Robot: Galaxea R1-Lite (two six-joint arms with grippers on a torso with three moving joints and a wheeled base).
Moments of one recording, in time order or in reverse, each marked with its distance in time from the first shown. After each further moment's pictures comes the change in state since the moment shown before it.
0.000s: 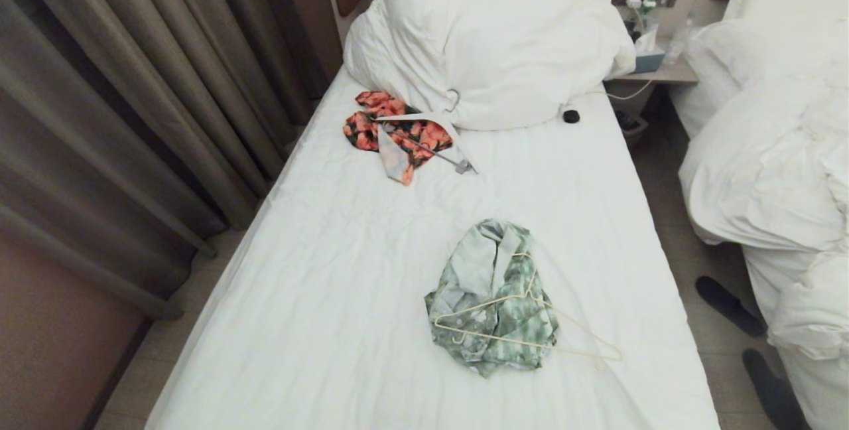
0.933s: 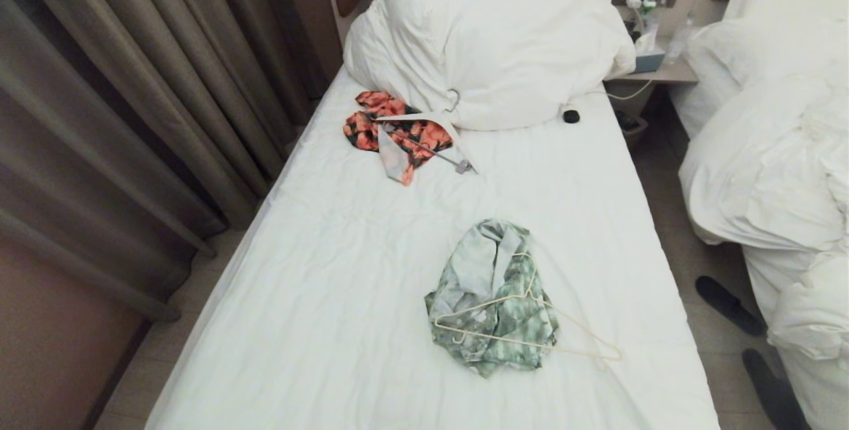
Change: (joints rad) left arm 0.000 0.001 0.000 0.000 0.000 0.000; right arm 0.000 0.001 0.000 0.000 -0.002 0.001
